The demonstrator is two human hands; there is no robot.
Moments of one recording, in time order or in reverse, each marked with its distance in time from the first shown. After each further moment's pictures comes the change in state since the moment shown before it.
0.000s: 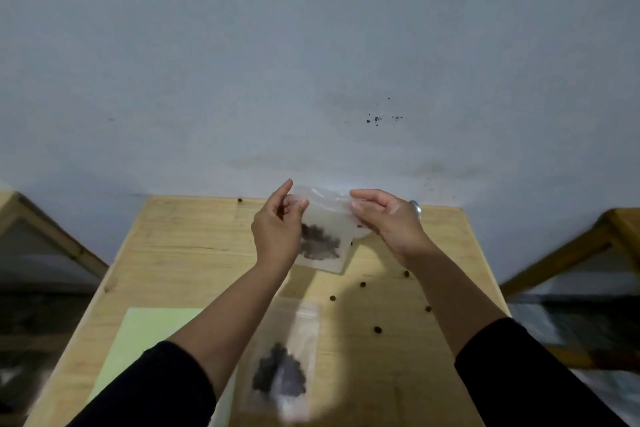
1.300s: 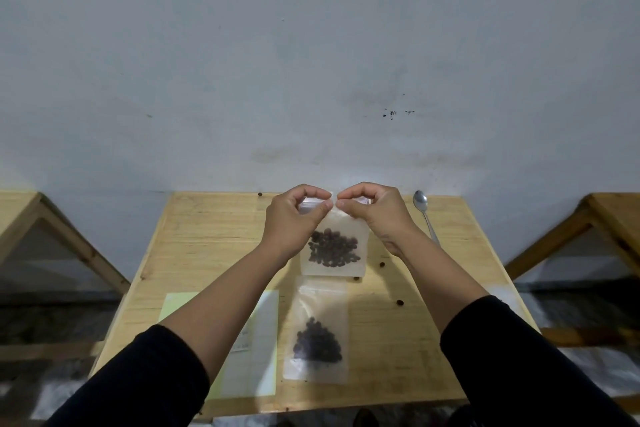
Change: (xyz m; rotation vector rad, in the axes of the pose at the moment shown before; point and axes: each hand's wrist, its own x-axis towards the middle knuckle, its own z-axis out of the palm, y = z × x) left_hand -0.014 0.018 -0.078 0.077 -0.349 0.117; right_hand -0.040 -0.011 0.083 -0.221 0.125 -0.097
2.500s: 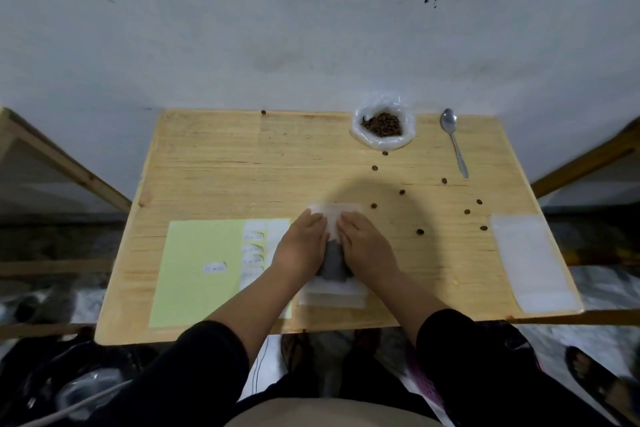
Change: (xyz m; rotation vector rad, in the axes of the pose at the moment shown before) left_hand -0.074 -0.158 0.020 1.369 -0.694 0.178; right_hand -0.061 0.186 0.069 -0.924 -0.117 -0.129
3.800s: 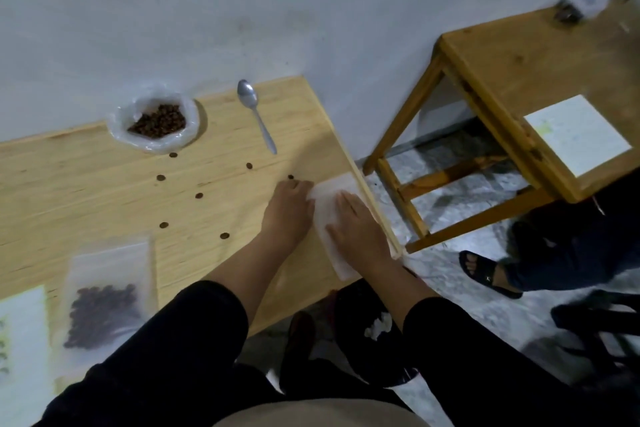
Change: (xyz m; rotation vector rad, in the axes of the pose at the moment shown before) left_hand 0.167 0.259 -0.057 -0.663 0.165 0.086; right_hand -0.097 0.262 -0.108 -0.028 0.030 0.459
